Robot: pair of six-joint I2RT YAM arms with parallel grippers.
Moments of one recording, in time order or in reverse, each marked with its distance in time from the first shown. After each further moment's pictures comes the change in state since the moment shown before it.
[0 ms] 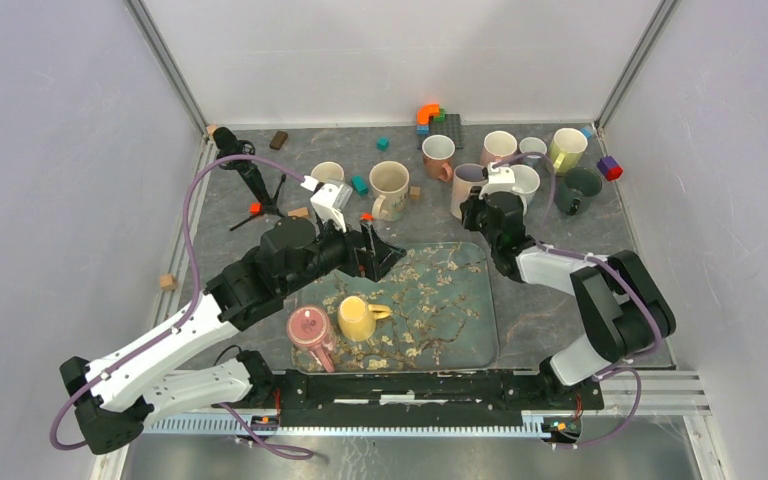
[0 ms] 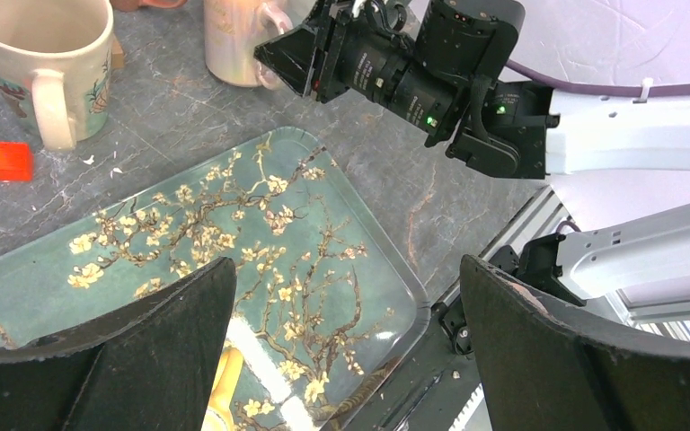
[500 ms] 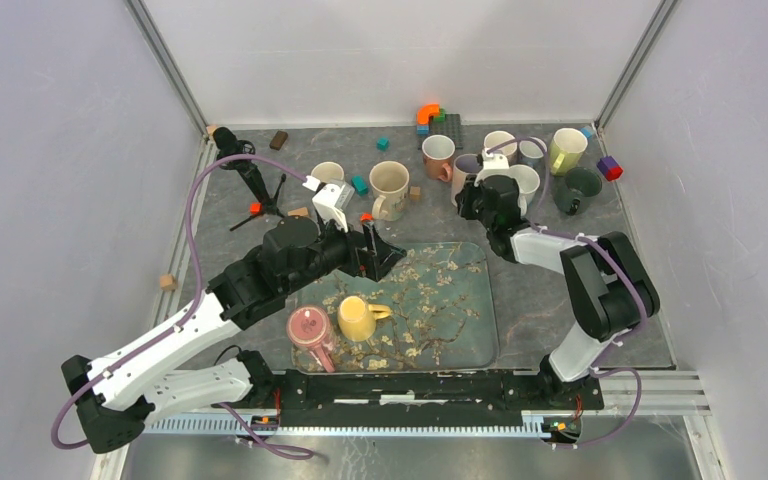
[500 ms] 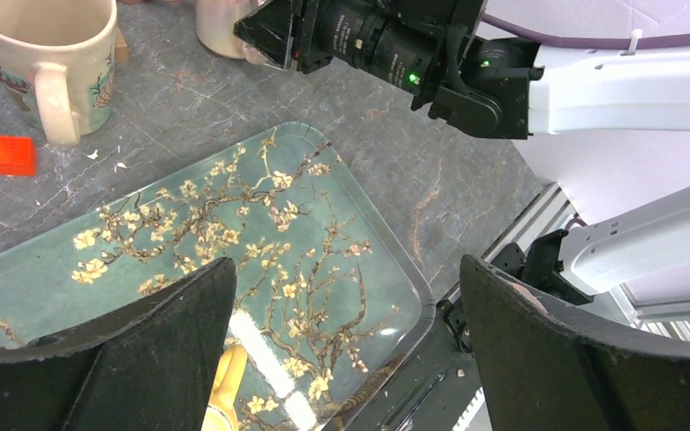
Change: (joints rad) left arm 0.004 0.011 0.000 -0.009 0.000 0.003; right arm -0.042 0.129 0.153 -0.073 -0.080 0.002
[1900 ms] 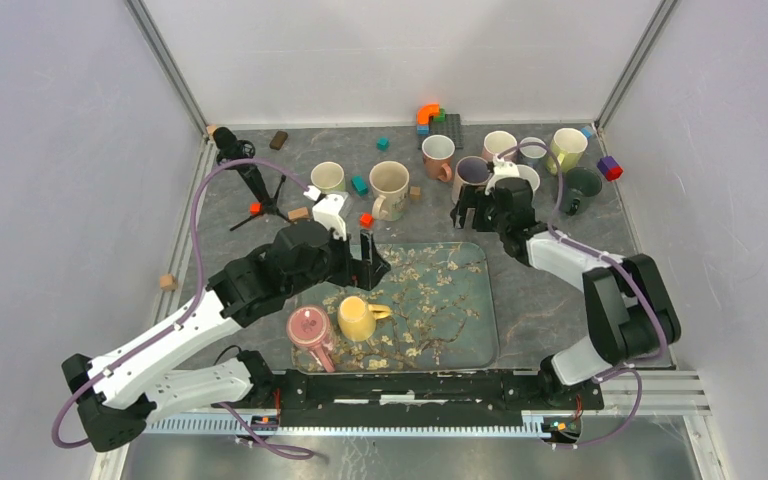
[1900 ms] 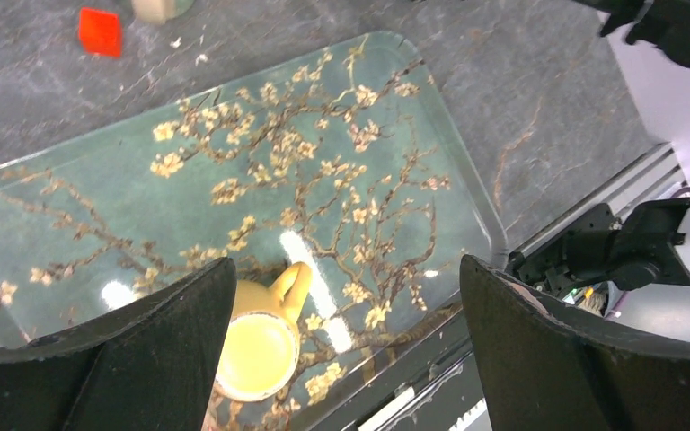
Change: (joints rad) left arm 0.003 0.017 0.027 -0.240 -0.071 -0.013; right arm -0.046 -0.118 -0.004 -0.283 -0.119 0.043
